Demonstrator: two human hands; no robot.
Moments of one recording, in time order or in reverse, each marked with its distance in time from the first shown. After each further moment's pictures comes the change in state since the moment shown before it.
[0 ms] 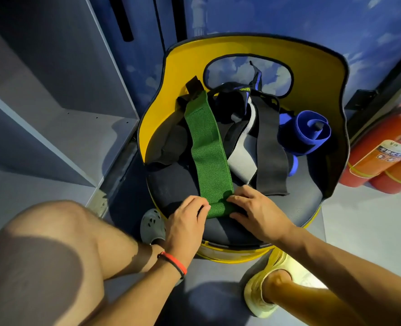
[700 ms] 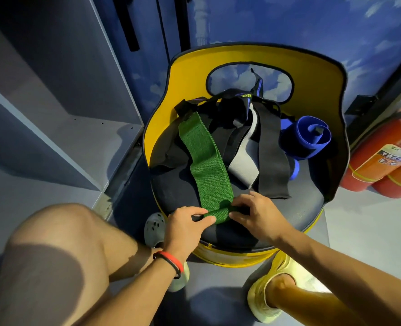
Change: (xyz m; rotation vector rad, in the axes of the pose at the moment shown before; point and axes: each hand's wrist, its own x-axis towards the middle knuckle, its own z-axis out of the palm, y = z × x) left_hand 0.007 0.001 -0.018 -0.141 -0.143 -0.420; right_hand 0.003 -0.019 -0.005 0.171 0.033 0.312
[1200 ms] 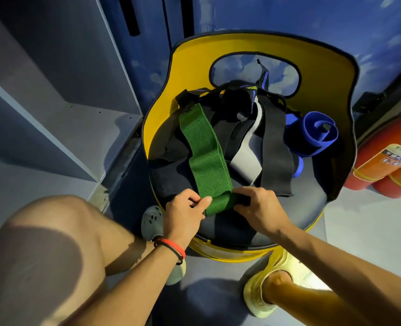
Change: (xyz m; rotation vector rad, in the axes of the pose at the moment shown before) left_hand 0.015 0.007 0.005 -0.092 0.074 -0.052; right_hand 0.006 -0.011 -0.005 0.037 0.048 0.096
